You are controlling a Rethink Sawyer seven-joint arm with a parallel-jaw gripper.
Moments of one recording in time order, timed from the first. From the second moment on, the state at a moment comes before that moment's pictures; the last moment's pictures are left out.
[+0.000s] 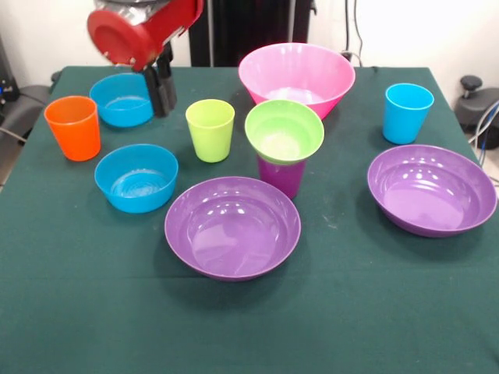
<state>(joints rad) -0.77 -0.65 0.80 1.30 -0.59 1.20 0.68</state>
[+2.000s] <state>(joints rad) -0.48 -0.60 0.59 1.38 -0.46 0.83 1.23</state>
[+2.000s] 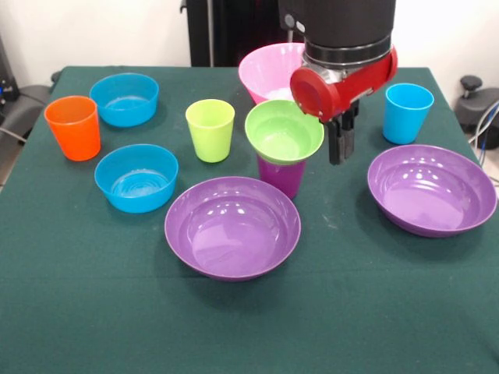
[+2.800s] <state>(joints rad) -0.43 -0.57 0.55 1.34 -0.45 0.78 1.38</state>
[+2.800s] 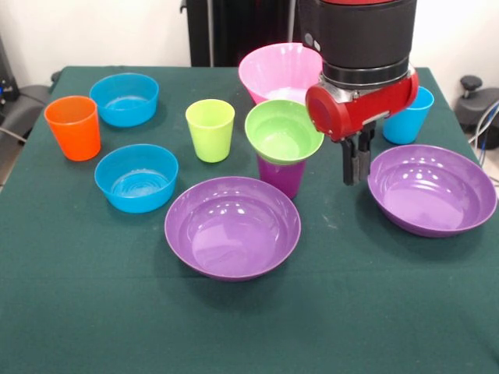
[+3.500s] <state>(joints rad) -0.41 -0.56 0.55 1.33 -0.45 0.75 1.40</state>
